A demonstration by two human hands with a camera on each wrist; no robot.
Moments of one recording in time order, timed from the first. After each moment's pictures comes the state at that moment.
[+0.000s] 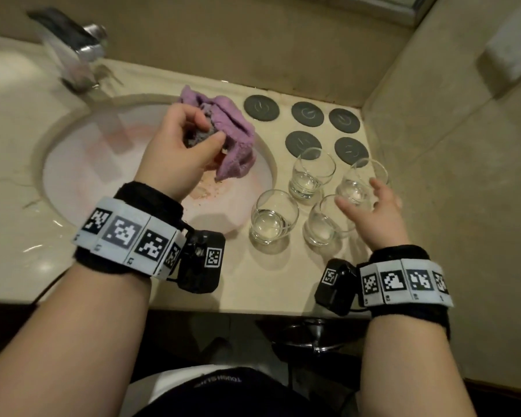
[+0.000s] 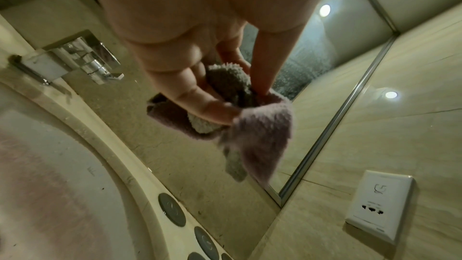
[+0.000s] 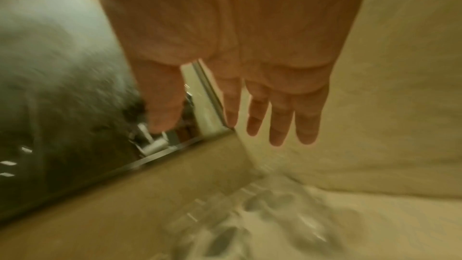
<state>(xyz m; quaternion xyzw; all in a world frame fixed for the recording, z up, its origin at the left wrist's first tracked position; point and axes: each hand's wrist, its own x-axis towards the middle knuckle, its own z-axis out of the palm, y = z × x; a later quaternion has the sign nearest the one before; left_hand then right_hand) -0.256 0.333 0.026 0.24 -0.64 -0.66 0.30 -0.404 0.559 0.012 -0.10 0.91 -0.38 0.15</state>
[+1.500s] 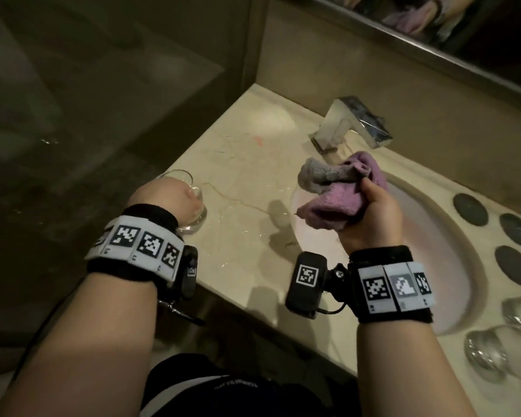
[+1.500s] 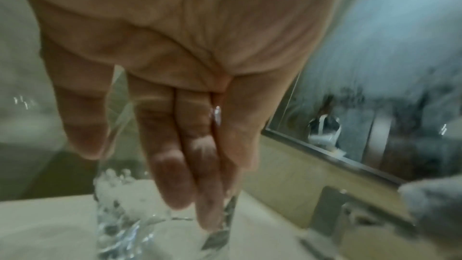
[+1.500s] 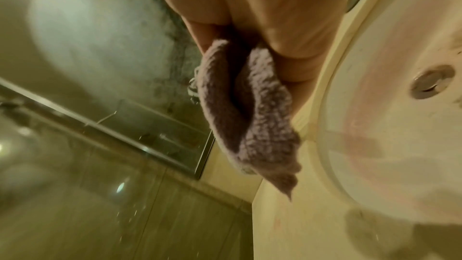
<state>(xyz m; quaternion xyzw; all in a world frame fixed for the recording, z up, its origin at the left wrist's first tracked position) 0.056 0.065 0.007 0.62 -0.74 -0.26 -0.08 -0.159 0.192 0.035 -0.05 0.49 -0.75 0.44</state>
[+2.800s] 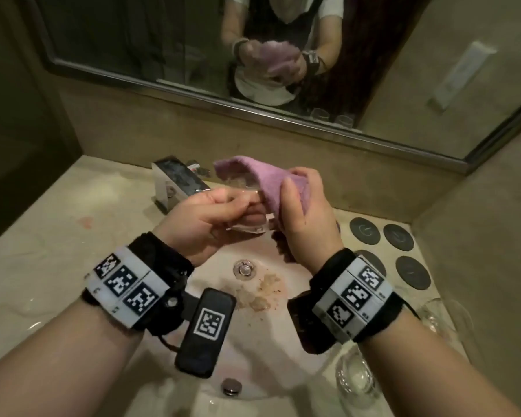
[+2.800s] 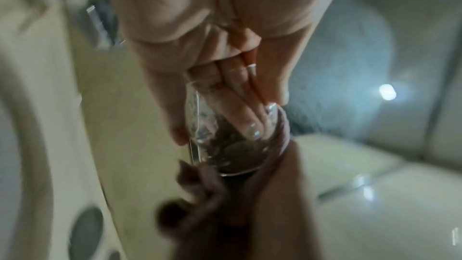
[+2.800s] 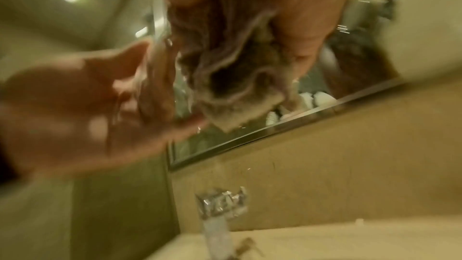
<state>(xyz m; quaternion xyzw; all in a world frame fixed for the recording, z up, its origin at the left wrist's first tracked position) -0.229 0.146 0.089 0.13 -0.47 -0.86 0.15 -0.345 0.256 0.094 -0.41 0.78 -0.47 0.07</state>
